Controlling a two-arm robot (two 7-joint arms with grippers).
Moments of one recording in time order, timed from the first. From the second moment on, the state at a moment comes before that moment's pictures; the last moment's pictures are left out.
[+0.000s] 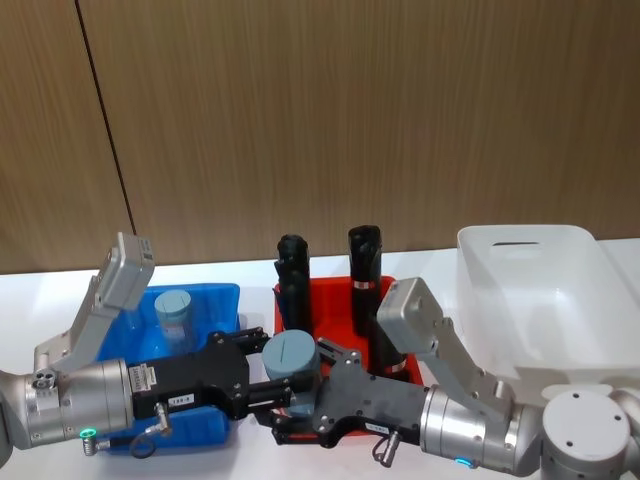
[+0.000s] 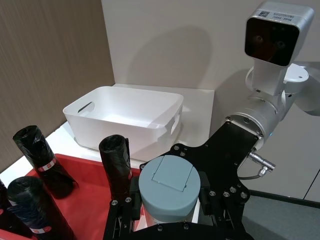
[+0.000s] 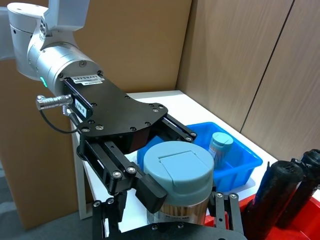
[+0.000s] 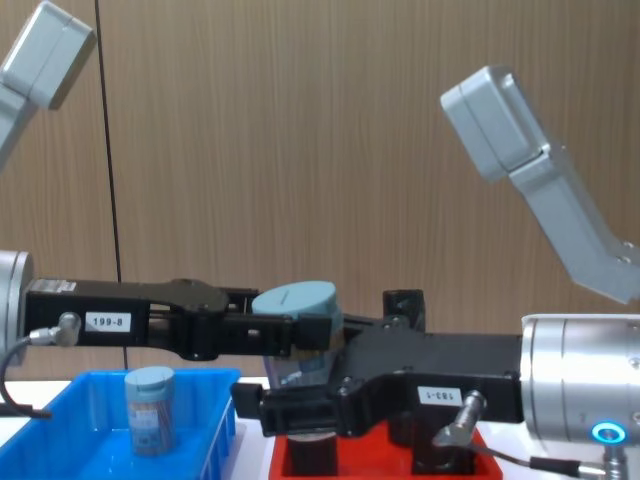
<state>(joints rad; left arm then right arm) -0.39 0.49 0.32 -1.41 -0.45 0.20 -1.04 0.28 0.22 -0.43 -1.49 0.10 0.08 0.73</state>
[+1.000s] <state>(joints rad) -0.39 0.49 0.32 -1.41 -0.45 0.20 -1.05 0.27 0.25 -0.43 -1.51 0.14 0.06 0.72</state>
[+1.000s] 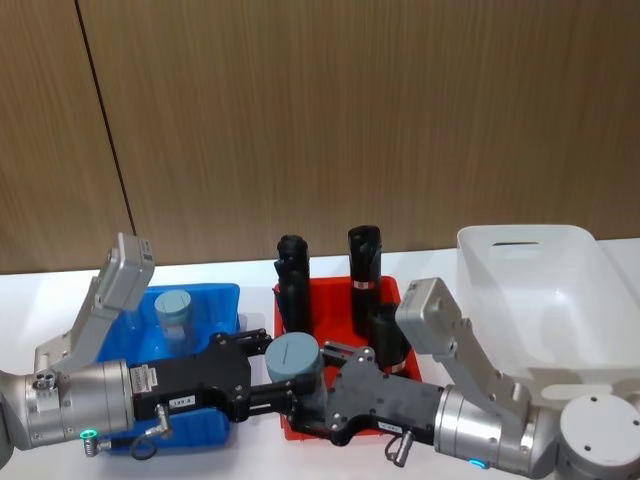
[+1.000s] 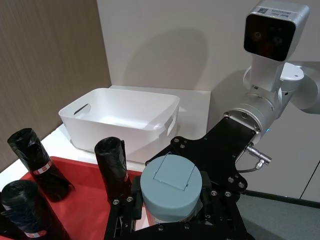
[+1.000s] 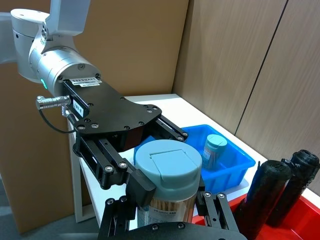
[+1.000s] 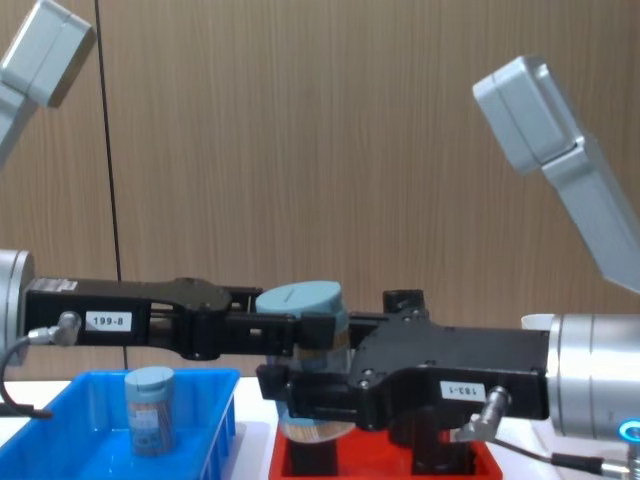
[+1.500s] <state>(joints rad) -0.39 0.49 0.32 -1.41 -0.45 0.20 -1.04 0.26 0.27 -0.44 -1.54 0.15 0.05 0.72</state>
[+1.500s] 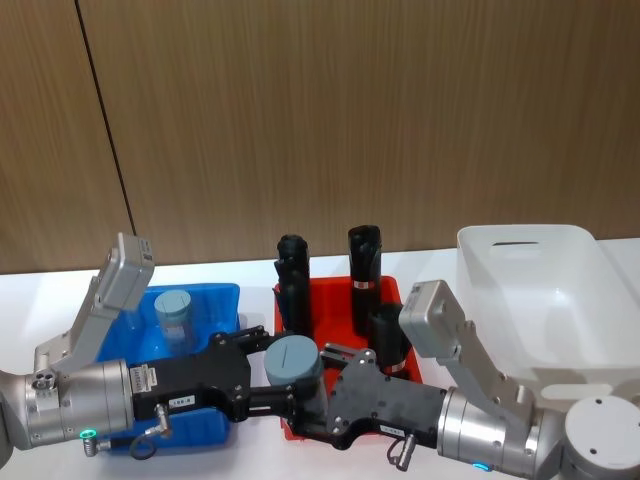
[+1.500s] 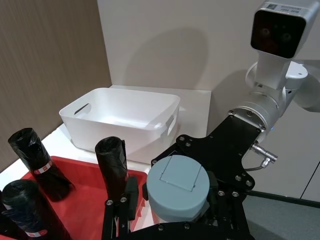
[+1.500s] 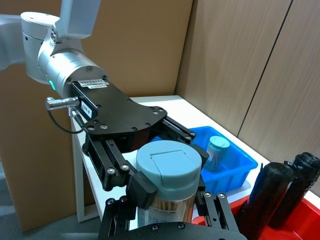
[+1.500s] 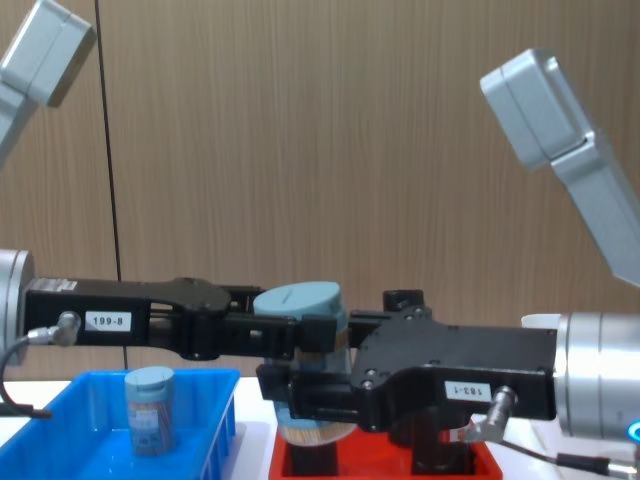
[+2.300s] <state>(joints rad) -0.39 0.49 0.32 -1.41 -0.44 0.20 -1.04 0.26 0.27 -0.44 -1.52 0.16 0.04 0.71</state>
